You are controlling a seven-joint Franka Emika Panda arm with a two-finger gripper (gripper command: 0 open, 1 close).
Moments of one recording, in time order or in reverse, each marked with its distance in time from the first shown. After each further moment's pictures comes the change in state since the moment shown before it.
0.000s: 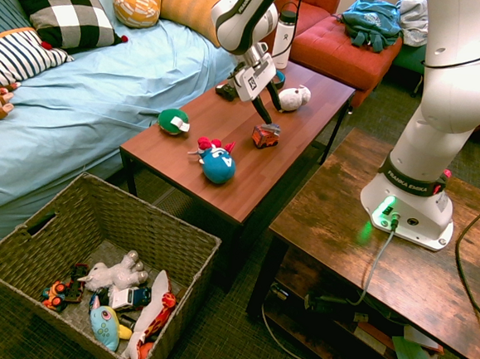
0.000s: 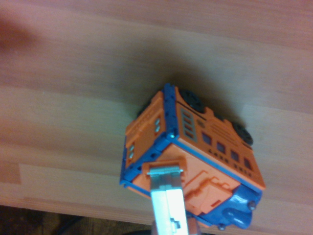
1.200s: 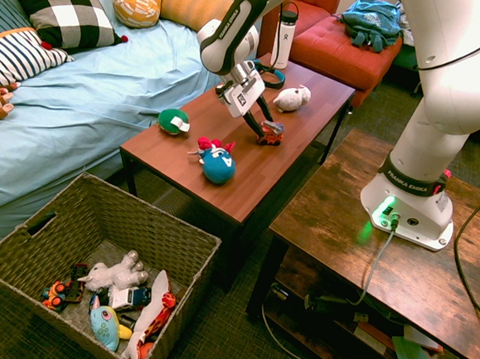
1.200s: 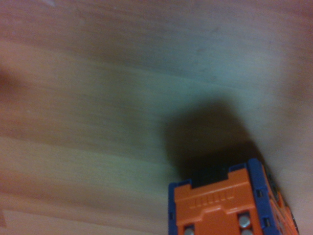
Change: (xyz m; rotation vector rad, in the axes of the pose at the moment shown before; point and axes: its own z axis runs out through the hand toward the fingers) arm 0.039 -0.040 0.028 -0.065 -0.043 -0.030
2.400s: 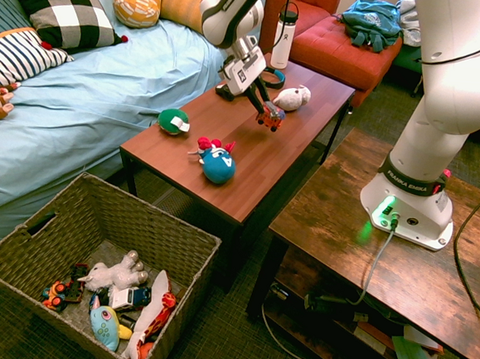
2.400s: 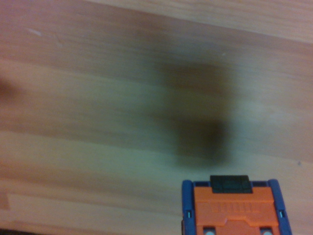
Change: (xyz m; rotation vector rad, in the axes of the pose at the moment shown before) arm -0.019 0.046 -0.071 0.072 0.083 0.032
